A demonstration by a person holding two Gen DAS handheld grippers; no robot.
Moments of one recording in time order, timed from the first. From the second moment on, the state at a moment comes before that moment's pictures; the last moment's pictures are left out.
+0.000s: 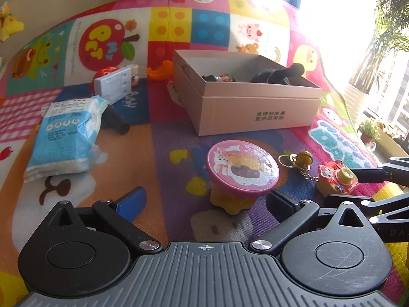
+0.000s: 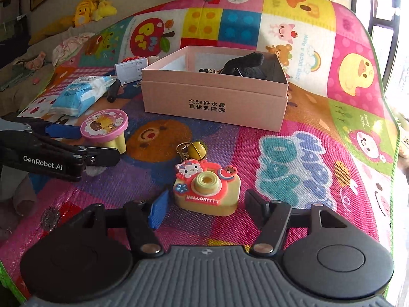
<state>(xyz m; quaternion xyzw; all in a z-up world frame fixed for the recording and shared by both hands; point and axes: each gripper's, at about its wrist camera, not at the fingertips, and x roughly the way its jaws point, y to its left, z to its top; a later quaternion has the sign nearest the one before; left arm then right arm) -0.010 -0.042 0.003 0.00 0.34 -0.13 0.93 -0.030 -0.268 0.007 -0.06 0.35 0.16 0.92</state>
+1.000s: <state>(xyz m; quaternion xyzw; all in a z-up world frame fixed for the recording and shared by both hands) 0.002 -0.077 0.012 0.05 0.32 -0.14 0.94 -0.030 -0.264 0.000 -0.06 0.37 0.17 0.91</state>
